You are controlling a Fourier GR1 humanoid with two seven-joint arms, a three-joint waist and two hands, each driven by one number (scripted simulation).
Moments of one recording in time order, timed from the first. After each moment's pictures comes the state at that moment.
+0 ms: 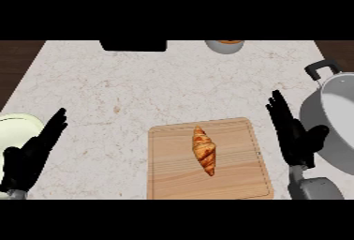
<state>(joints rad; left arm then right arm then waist) 0.04 0.62 -0.24 -1.53 0.28 0.18 0.04 -0.11 -0.24 0.14 -1.46 -0.20 -0.21 0.04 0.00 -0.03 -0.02</state>
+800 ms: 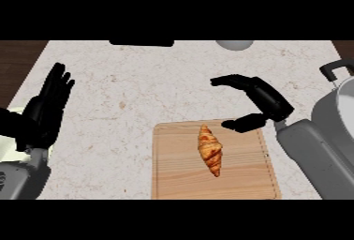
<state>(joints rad) -0.21 0.45 -0.15 -1.57 0.34 0.32 0.10 -0.57 -0.42 0.41 -1.18 0.23 0.04 -0.36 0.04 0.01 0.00</state>
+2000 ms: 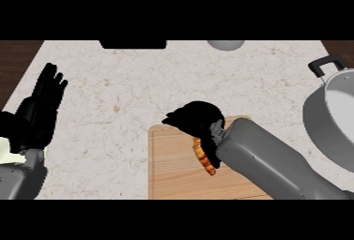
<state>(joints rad) -0.20 0.42 -0.09 -1.59 0.30 0.33 0.14 -0.81 -0.25 0.76 -1.28 0.49 0.69 0.27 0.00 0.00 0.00</state>
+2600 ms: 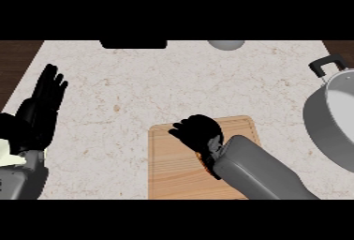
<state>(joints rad) -0.19 0.38 -0.05 -1.61 0.25 0.29 0.17 -0.67 -0.19 0.74 -1.31 0.68 0.75 0.33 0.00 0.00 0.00</state>
